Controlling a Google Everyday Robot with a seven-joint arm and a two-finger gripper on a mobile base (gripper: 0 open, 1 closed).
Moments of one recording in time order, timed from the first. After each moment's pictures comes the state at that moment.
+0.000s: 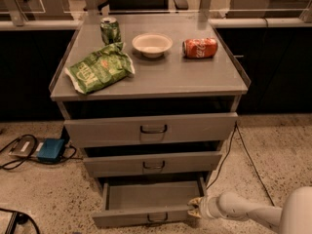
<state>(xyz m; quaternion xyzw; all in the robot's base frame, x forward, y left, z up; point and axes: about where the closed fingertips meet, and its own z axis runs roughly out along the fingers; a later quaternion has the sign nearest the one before) 0.505 -0.189 0.187 -0.62 0.73 0.10 0.28</state>
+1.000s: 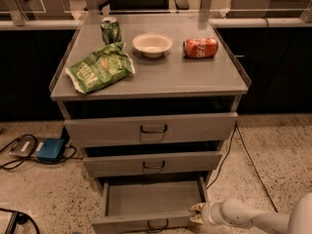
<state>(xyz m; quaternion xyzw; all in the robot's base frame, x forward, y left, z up) 0.480 -0.191 0.189 -0.61 0.73 0.10 0.28</state>
